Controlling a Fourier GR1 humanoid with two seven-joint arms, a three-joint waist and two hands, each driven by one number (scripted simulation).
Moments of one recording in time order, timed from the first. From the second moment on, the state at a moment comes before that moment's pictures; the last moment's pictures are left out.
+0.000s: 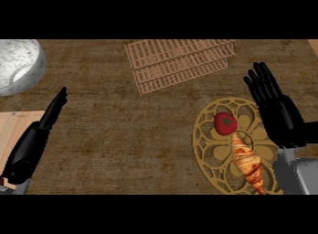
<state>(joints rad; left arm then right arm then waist) -0.06 0.61 -0.35 -1.66 0.09 0.29 -0.08 -0.21 -0.23 0.05 -1.58 -0.31 0.01 -0.01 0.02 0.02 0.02</state>
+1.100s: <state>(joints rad) 0.01 0.42 -0.20 -1.37 0.43 0.21 0.19 0.21 -0.82 -0.17 -1.90 0.07 0.19 -0.05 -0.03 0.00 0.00</state>
